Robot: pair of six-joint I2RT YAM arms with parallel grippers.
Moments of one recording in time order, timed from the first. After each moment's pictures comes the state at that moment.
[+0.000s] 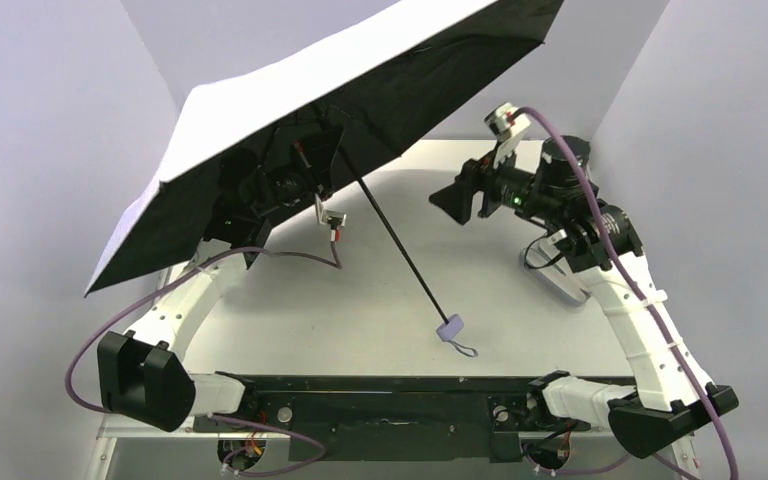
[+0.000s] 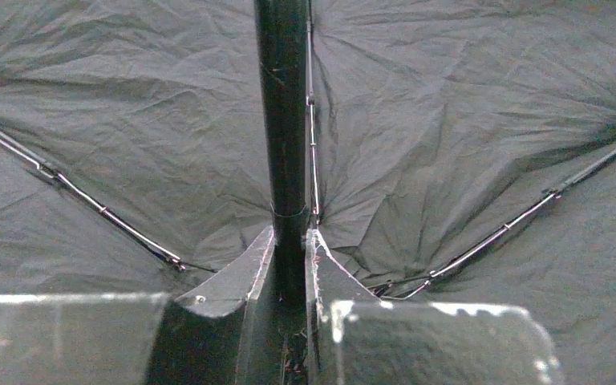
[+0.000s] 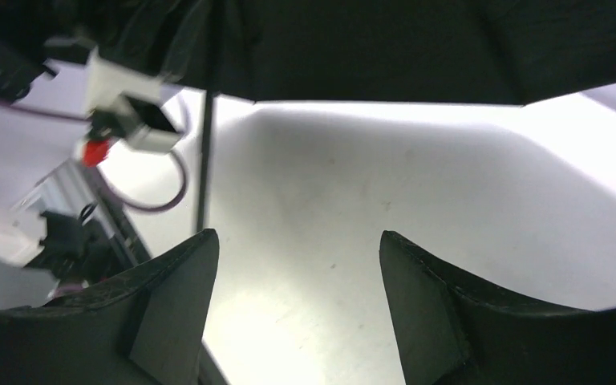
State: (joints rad) left arm -0.33 1.30 1.13 0.29 0.69 1.92; right arm 0.37 1.19 1.52 -0.57 -0.50 0.11
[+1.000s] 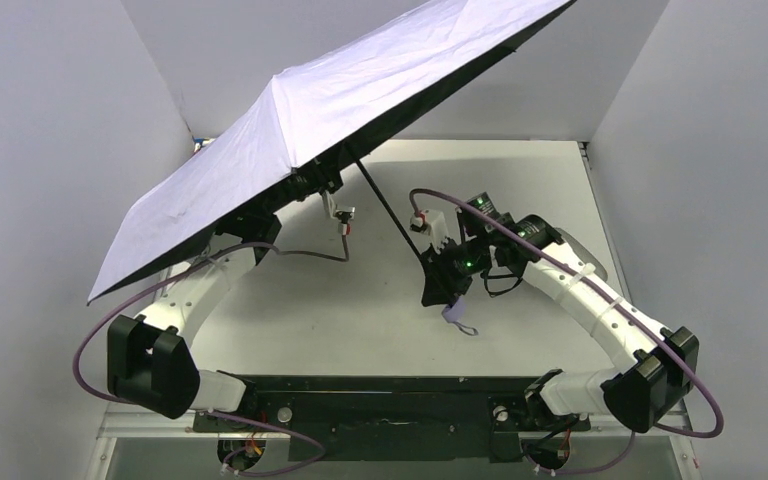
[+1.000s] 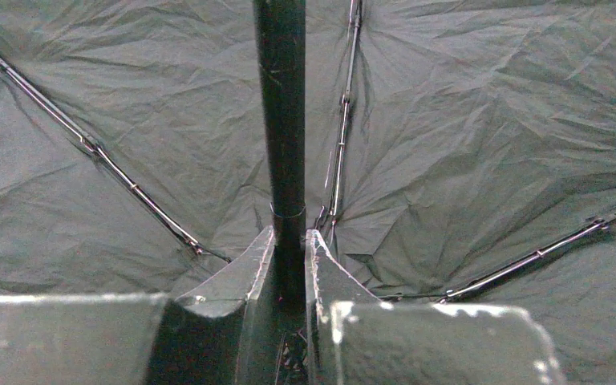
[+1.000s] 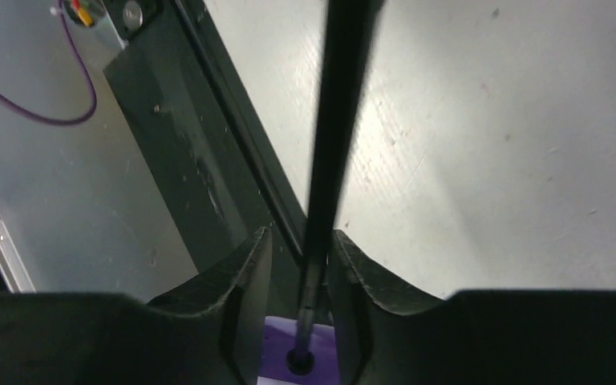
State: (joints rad) left arm -0.36 1.37 1.13 0.36 0.61 2.05; right arm 0.60 1.30 1.24 -0.96 -0.61 -0.13
